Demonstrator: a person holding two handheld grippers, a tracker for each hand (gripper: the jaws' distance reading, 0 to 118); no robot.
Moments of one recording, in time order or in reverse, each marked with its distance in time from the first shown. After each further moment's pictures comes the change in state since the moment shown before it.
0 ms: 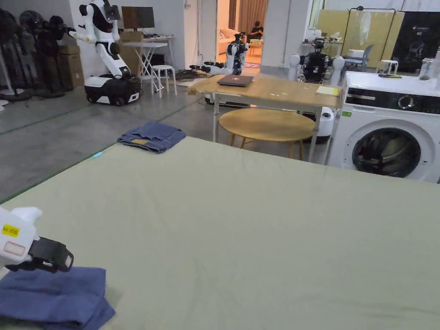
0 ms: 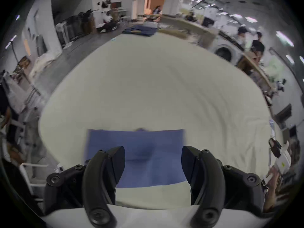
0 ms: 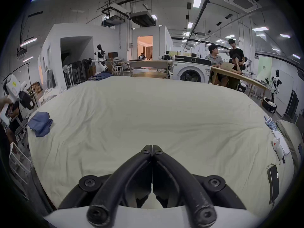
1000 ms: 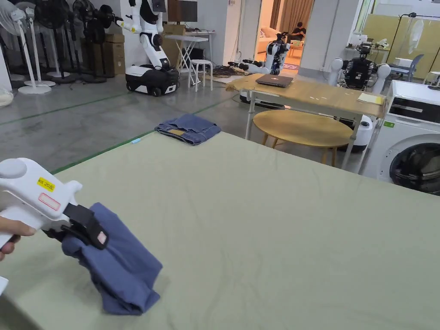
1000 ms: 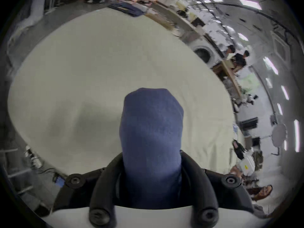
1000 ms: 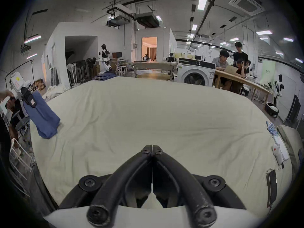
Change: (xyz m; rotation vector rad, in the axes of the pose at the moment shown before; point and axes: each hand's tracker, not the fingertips) left arm -0.055 0.017 0.009 -0.214 -0.250 0.208; right arm -0.015 0.007 0.007 0.004 0.029 0.034
